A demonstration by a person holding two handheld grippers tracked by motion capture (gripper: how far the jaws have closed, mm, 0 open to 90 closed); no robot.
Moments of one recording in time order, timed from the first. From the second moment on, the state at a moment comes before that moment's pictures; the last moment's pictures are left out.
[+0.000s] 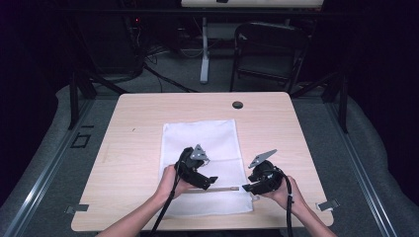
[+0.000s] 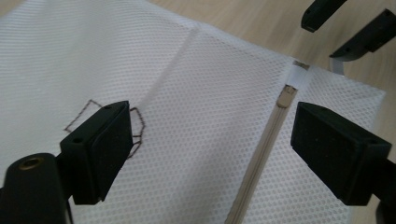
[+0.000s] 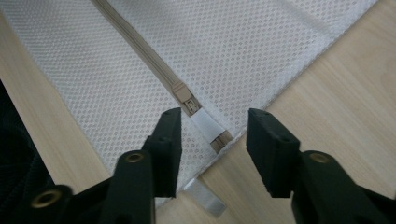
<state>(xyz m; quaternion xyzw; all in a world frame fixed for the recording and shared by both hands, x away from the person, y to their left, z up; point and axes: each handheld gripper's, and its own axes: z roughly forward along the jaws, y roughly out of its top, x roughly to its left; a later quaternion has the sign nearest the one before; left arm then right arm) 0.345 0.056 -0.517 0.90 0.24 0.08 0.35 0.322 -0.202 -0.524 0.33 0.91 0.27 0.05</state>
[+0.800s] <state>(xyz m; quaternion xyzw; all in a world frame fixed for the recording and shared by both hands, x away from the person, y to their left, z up) 0.336 0.003 -0.552 0.93 0.15 0.01 0.34 0.327 -0.188 -0.551 0.33 0.91 0.24 0.04</state>
